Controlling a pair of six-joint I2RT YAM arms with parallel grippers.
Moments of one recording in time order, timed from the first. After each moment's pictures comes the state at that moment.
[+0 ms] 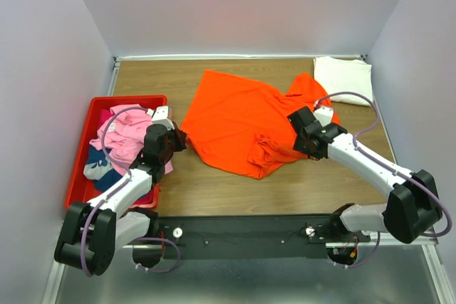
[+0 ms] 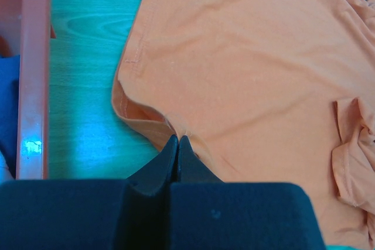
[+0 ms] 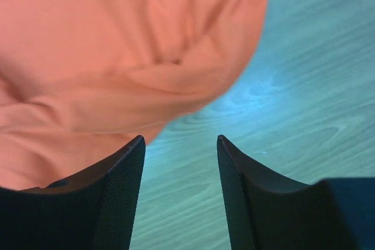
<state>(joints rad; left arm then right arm) -0.28 1.08 0.38 0.30 -0.03 -0.41 0.55 1.31 0.93 -0.76 0.55 0.78</state>
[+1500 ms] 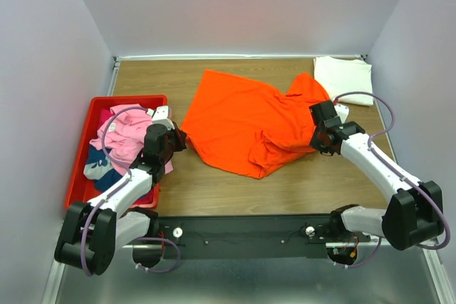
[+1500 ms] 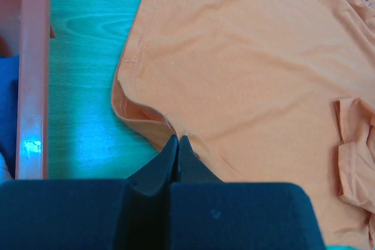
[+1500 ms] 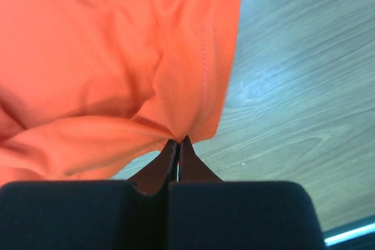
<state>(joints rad) -0.28 1.08 0.38 0.30 -0.03 -0.41 0.32 1.25 0.85 -0.71 0.39 0.65</state>
